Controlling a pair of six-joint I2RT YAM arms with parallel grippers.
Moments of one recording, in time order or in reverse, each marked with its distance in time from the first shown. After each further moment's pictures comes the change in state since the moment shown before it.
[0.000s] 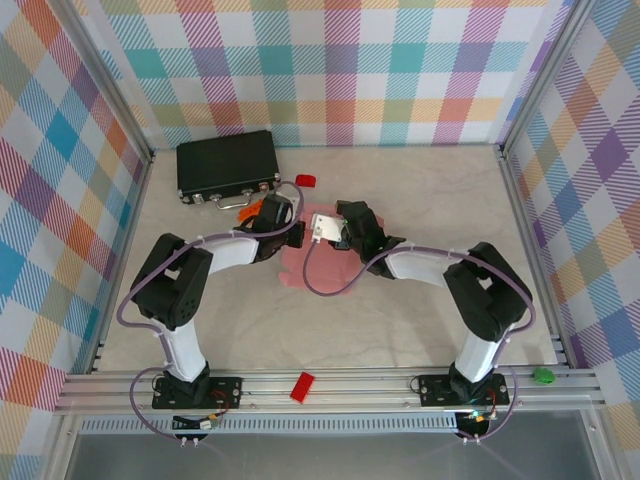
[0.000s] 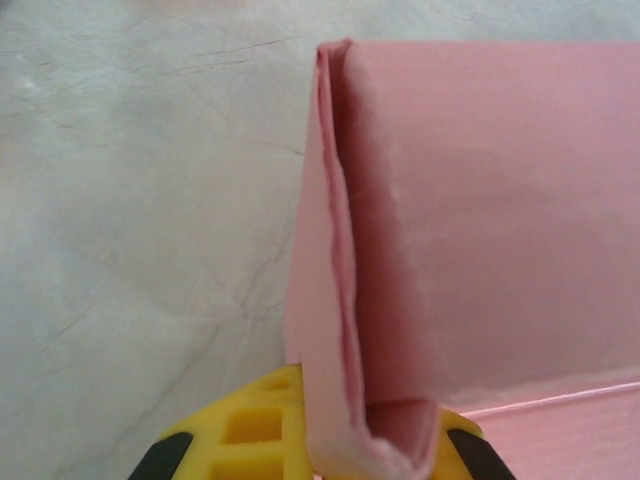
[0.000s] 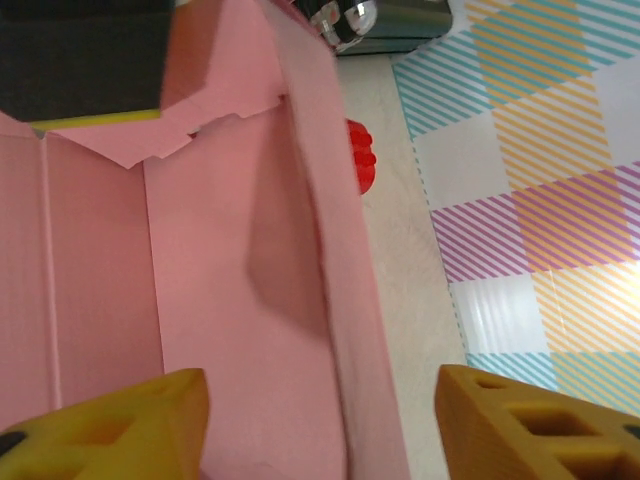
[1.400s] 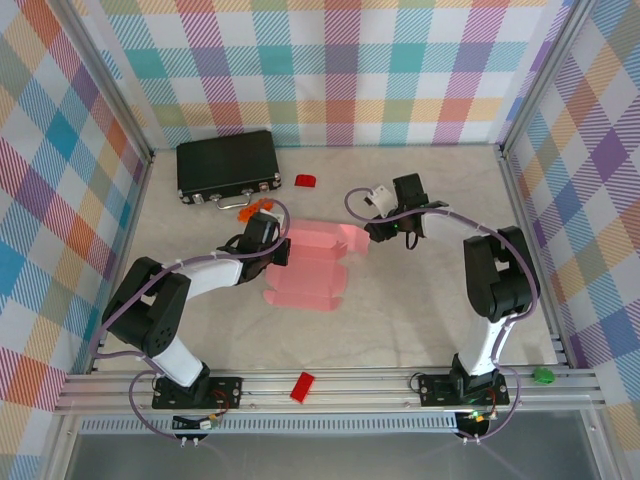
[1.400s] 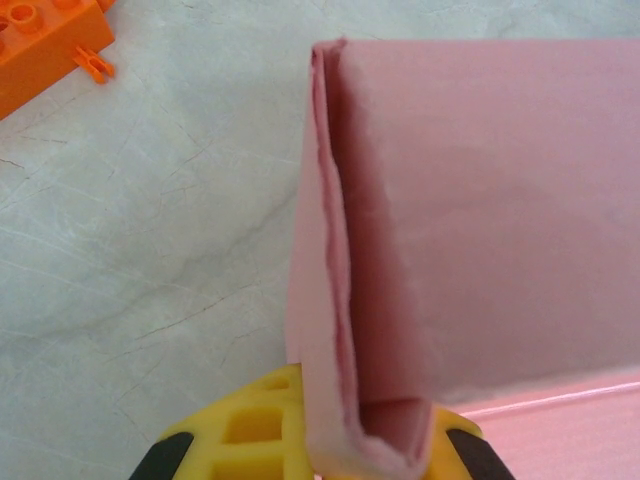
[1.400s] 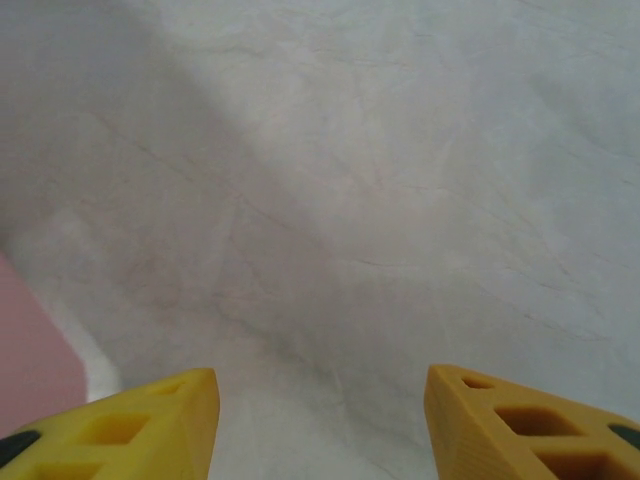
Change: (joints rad) left arm -0.003 -0.195 -0.220 -0.010 -0.088 -0.017; right arm -0.380 0.102 0.193 -0.540 -0.451 0.551
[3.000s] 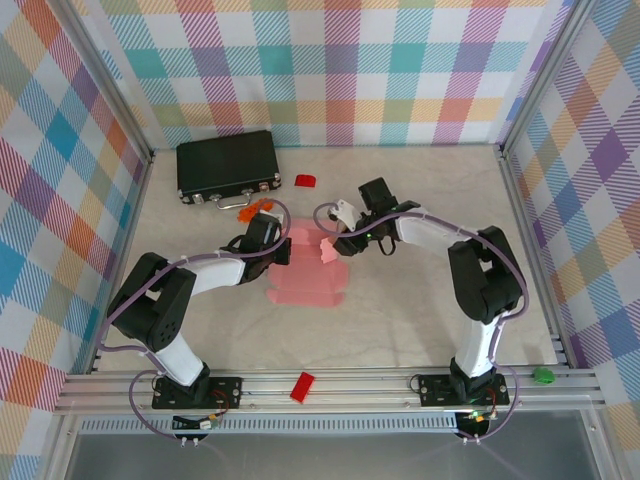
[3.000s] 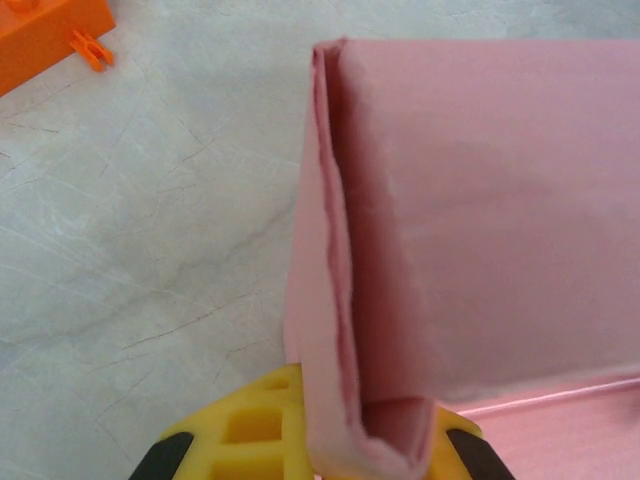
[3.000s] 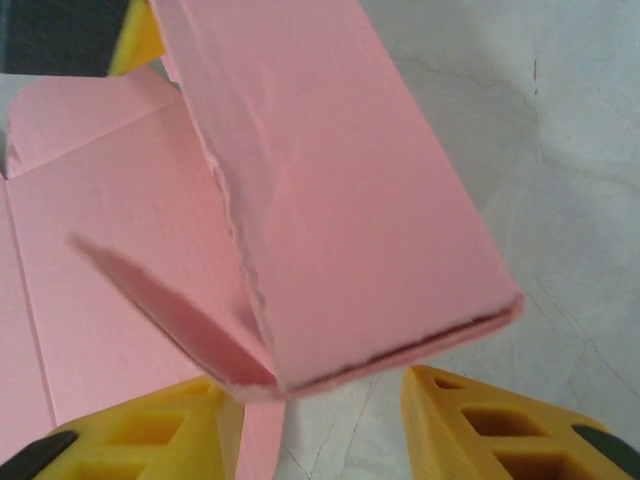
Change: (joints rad) left arm 0.000 0.041 0.000 0.045 -0.003 -0.046; right arm 0.189 0.039 0.091 -0.116 -0.174 -0.067
